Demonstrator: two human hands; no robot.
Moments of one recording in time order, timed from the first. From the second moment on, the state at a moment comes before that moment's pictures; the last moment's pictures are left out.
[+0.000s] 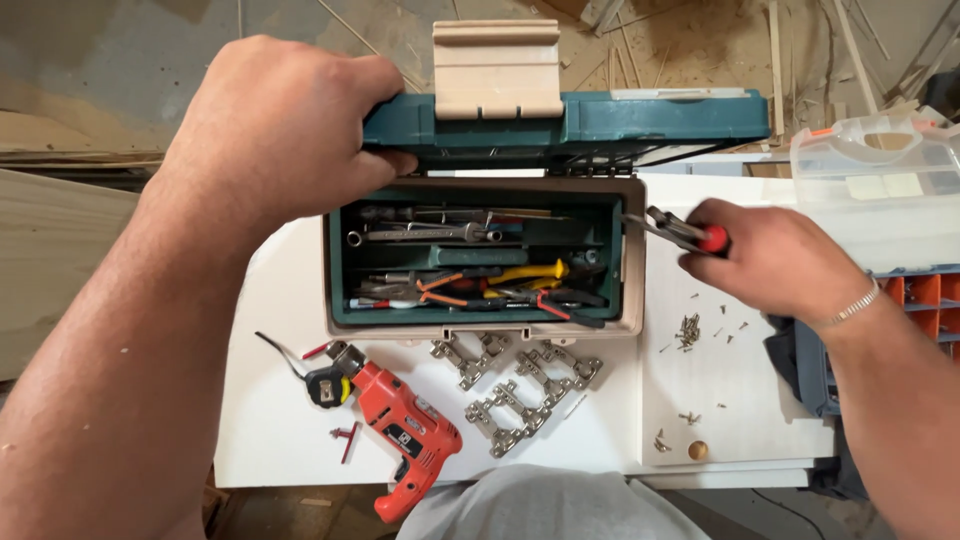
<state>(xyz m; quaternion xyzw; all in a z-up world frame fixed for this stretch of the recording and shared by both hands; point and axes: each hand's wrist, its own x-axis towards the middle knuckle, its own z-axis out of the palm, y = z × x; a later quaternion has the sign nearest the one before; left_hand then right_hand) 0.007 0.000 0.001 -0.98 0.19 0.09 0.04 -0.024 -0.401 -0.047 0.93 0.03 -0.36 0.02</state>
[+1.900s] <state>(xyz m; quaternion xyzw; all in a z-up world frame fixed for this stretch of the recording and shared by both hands) 0.025 0.006 -0.025 -0.97 0.24 -0.01 -0.09 -0.034 -0.184 -0.153 0.87 0.35 -0.25 -0.23</state>
